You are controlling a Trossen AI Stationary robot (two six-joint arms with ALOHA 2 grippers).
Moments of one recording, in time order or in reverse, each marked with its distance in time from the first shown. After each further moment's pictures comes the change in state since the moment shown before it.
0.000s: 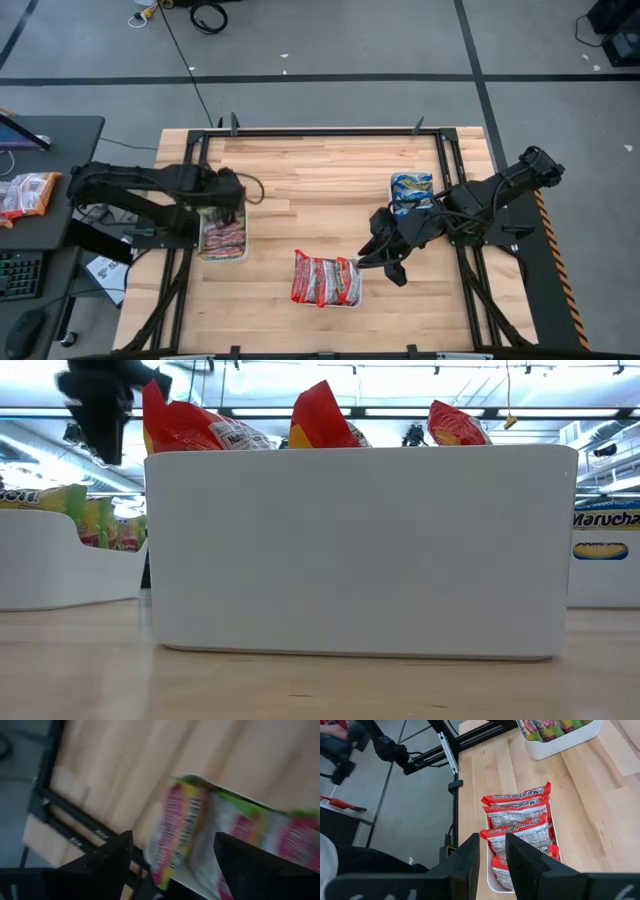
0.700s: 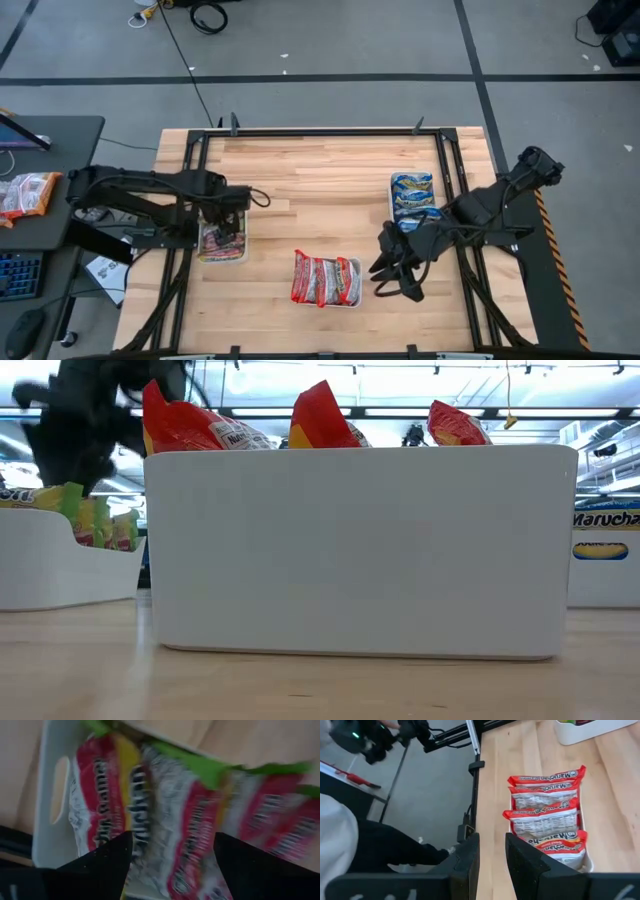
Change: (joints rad) left arm 0.143 -0.009 -0.294 0.251 0.452 0.140; right arm 0.094 -0.003 0.000 -0.011 -0.028 -0.011
